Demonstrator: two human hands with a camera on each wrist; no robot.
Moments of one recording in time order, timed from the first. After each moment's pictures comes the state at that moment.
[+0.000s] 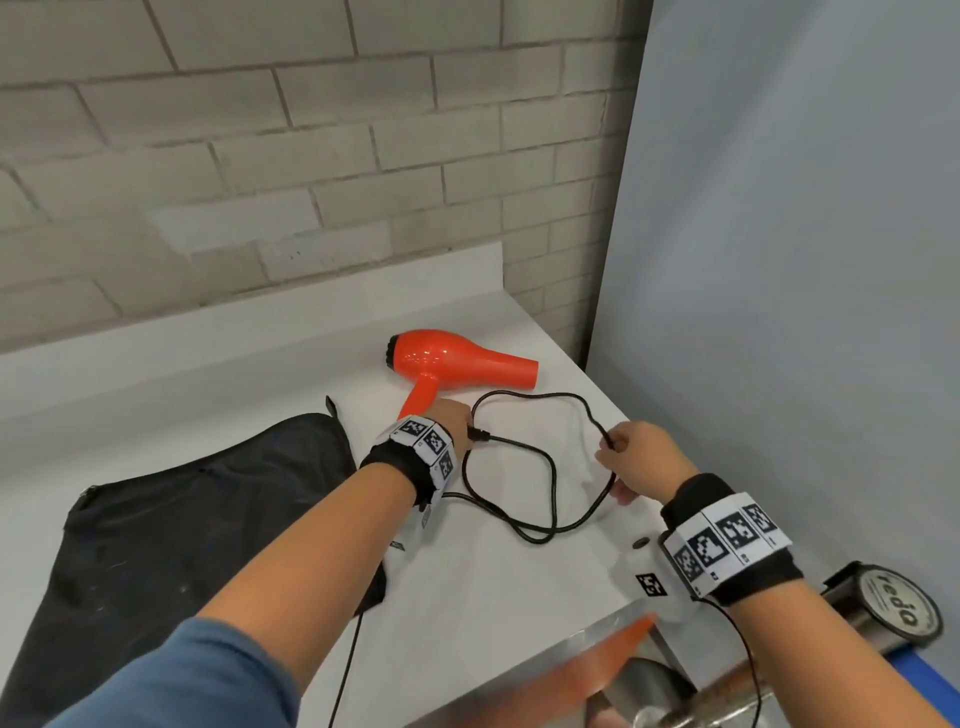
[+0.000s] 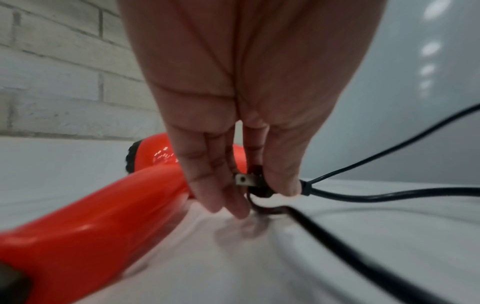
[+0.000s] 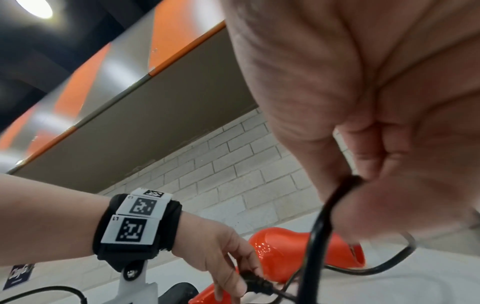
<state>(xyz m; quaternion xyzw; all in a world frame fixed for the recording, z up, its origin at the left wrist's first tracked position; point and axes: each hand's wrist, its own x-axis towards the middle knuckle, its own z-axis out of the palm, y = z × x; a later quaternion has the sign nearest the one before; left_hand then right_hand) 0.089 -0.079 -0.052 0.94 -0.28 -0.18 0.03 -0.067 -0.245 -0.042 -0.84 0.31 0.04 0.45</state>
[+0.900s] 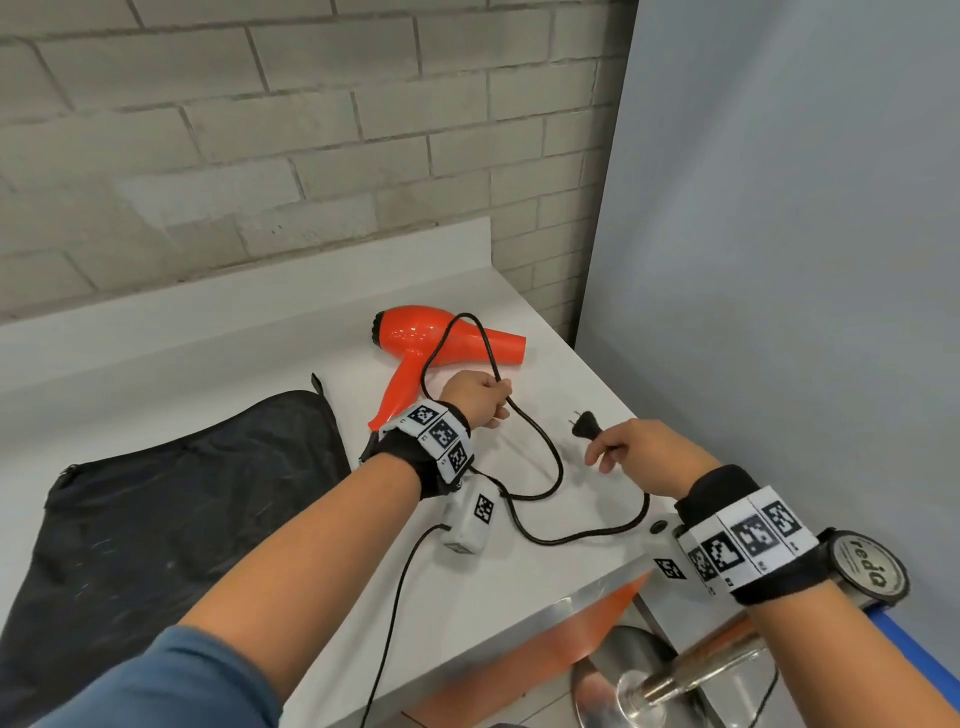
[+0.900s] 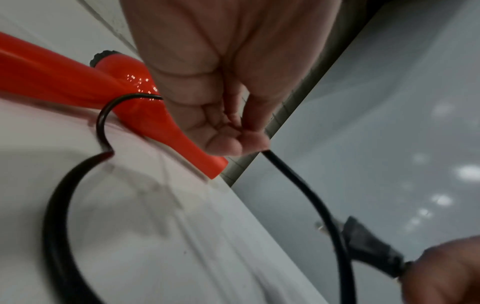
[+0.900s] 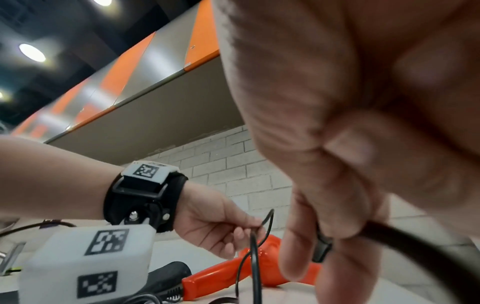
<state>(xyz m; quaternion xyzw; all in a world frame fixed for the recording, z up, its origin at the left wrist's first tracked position) 0.055 -0.107 -0.053 0.81 -0.14 -0.24 0.52 -0.096 -0.256 -0.042 -0.94 0.16 0.11 0.29</state>
